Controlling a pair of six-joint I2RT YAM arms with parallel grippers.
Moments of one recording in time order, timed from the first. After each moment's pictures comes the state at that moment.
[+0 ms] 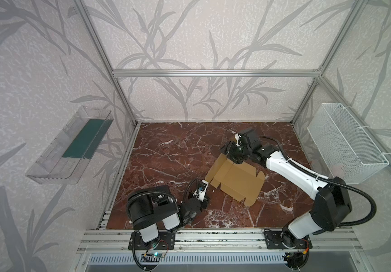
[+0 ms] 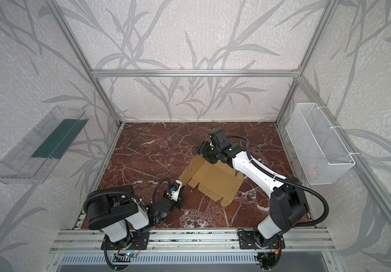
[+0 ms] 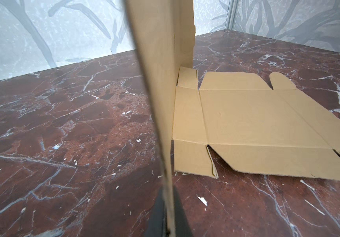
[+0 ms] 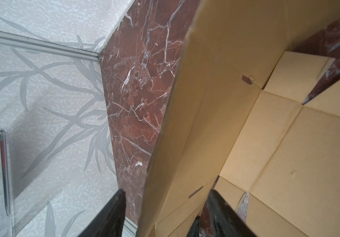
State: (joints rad) left arm -1.10 1.72 0.13 1.29 -0.60 -0.14; right arm 0.57 1.57 1.26 -0.42 -0.27 1.05
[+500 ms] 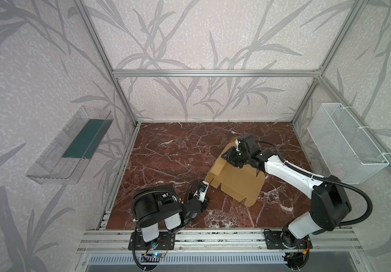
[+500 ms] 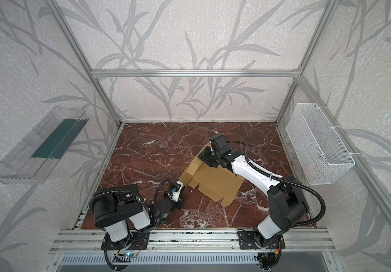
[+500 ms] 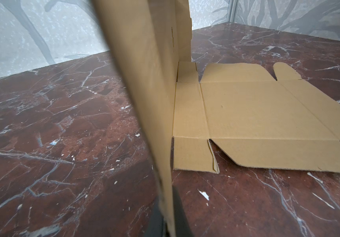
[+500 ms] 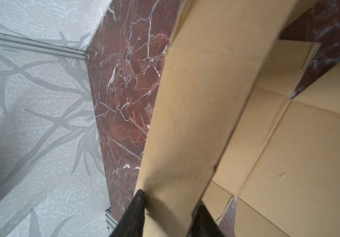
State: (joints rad) left arm -1.11 1.78 0.14 1.32 -0.60 -0.13; right arm 0.56 1.55 1.12 -0.32 -0.26 1.05
